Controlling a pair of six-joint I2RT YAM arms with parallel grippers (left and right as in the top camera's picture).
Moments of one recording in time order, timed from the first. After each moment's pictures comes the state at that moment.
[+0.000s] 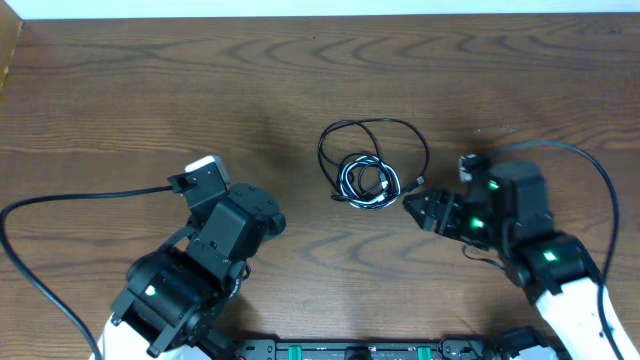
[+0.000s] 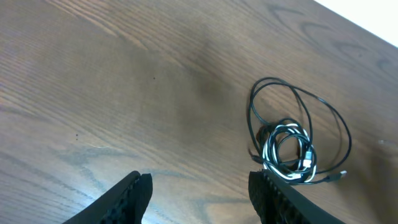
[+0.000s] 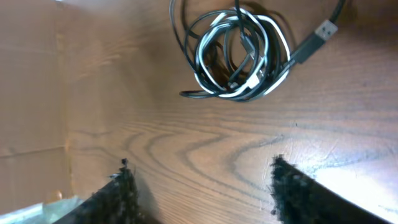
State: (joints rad) left arm -0.66 0.92 1.12 -1.13 -0.46 -0.96; right arm 0.31 1.01 0.75 -0.59 -0.44 0.70
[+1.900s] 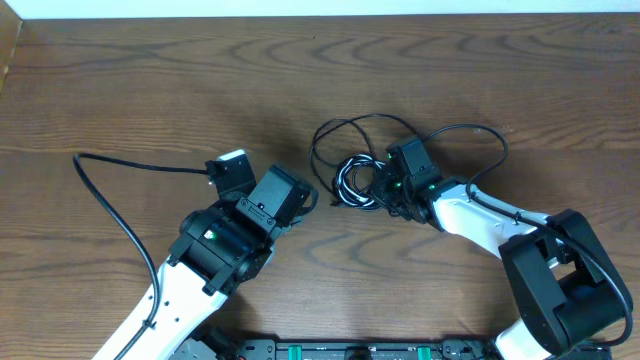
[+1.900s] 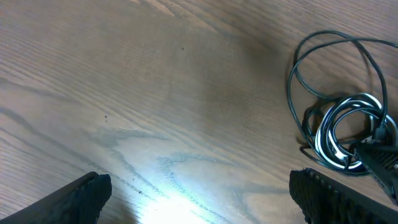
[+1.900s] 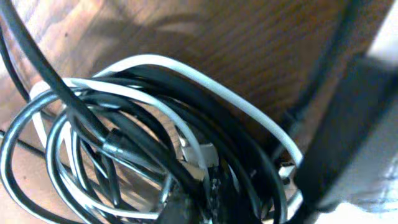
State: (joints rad) left arm -0.66 1.13 1.12 -1.19 -0.47 -0.96; right arm 0.50 1.77 0.84 -0.14 -0.19 1.12
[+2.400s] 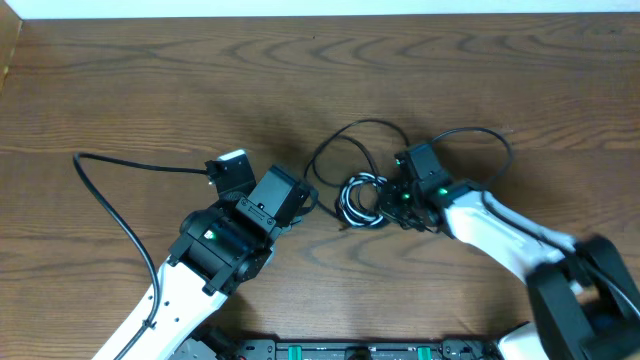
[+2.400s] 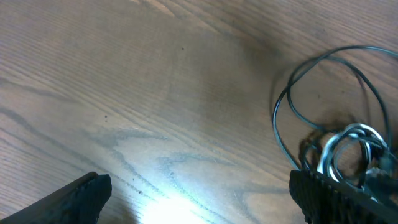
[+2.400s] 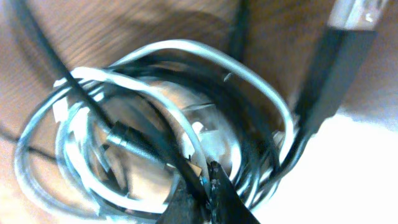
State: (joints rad) left arm -0.66 1.13 1.12 -1.19 -0.47 -0.96; right arm 0.48 1.60 0.80 -0.35 -0.27 0.94
